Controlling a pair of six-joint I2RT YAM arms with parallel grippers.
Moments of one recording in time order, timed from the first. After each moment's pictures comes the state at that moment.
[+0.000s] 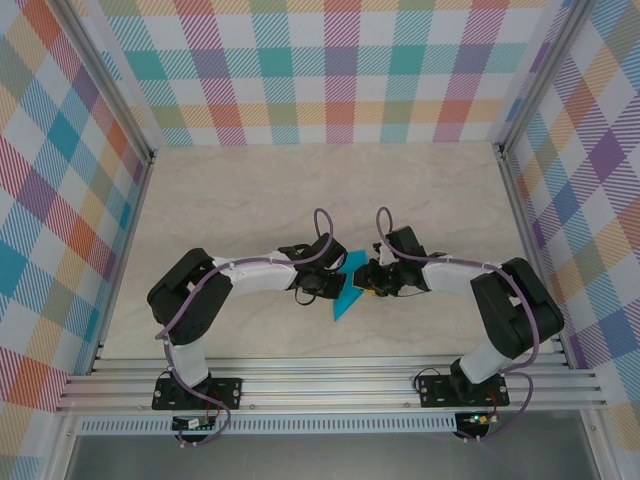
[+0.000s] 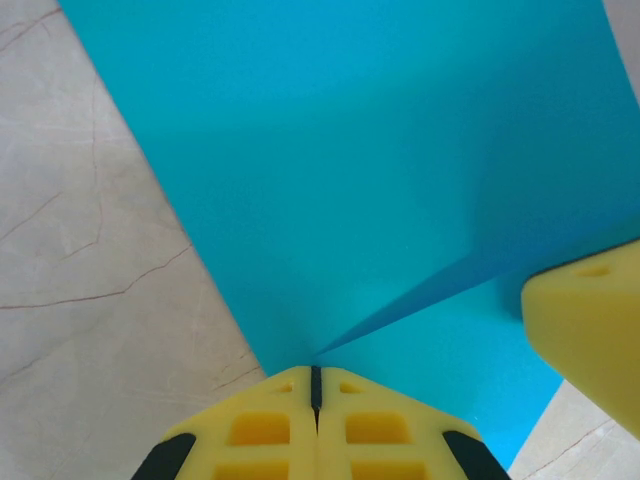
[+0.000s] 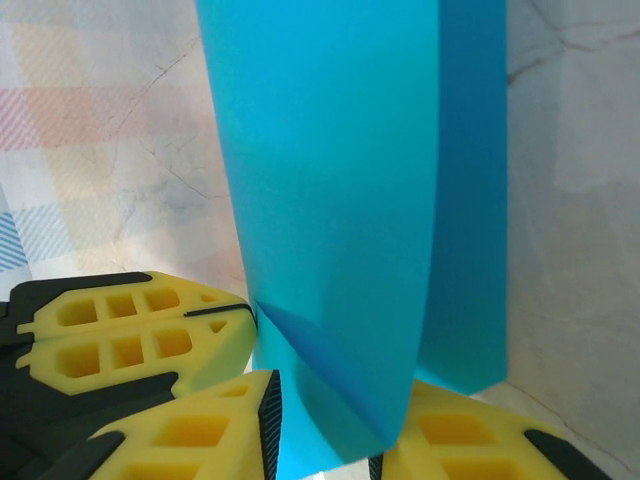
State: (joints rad) left arm -0.84 1.83 1.08 -0.37 0.10 -0.53; right arm 0.47 1.59 0.69 -0.12 -0.59 0.73
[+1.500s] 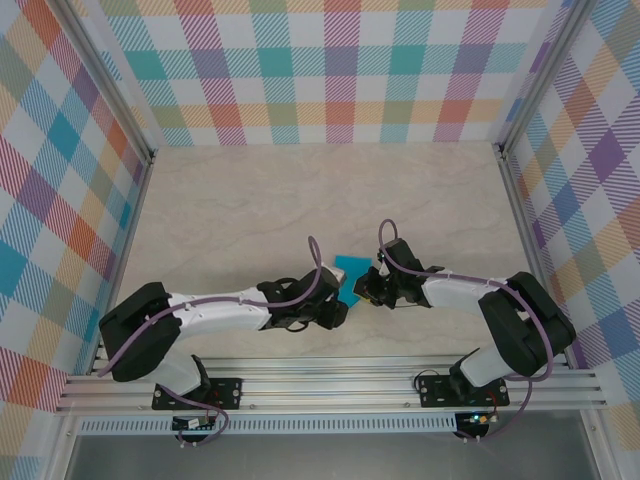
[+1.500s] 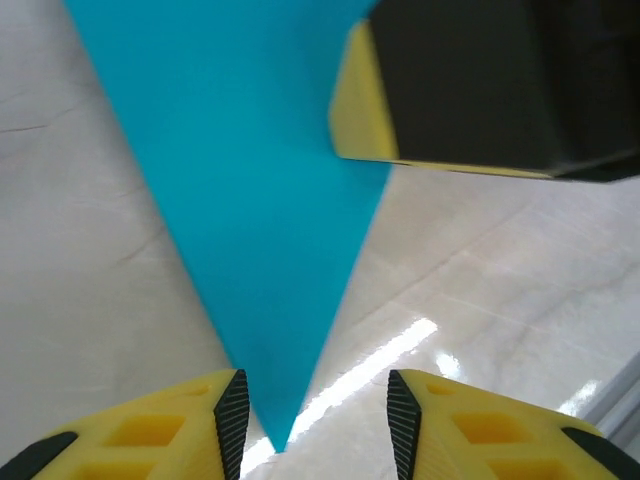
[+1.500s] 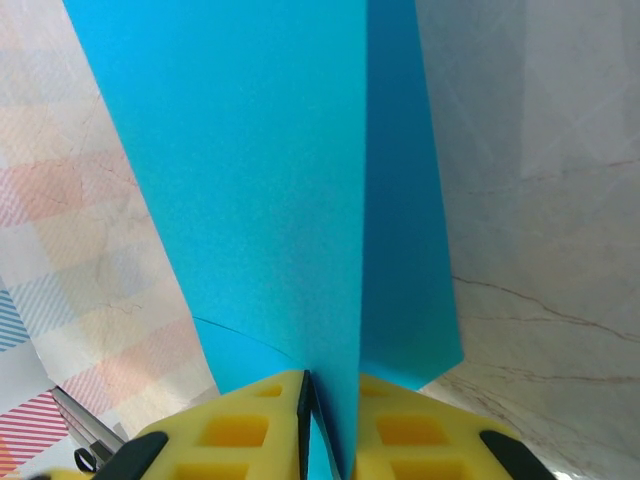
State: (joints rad) left arm -1.06 1.52 0.81 -0.23 -0.05 -0.55; right arm 0.58 1.48 0.58 -0.06 -0.41 1.02
